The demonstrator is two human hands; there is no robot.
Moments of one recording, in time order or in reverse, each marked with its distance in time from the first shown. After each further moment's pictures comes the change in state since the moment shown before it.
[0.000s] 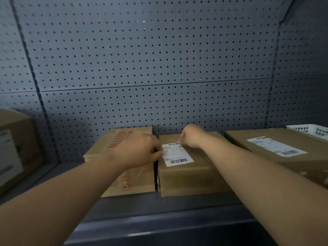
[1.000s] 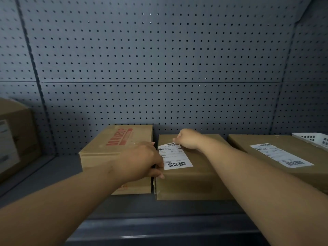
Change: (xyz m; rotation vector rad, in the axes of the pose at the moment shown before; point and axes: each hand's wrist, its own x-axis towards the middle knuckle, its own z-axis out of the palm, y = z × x) left_hand 0.005 0.001 0.028 0.007 -0.026 0.216; right_hand 0.010 0.002 0.004 0.068 -0.133 -0.130
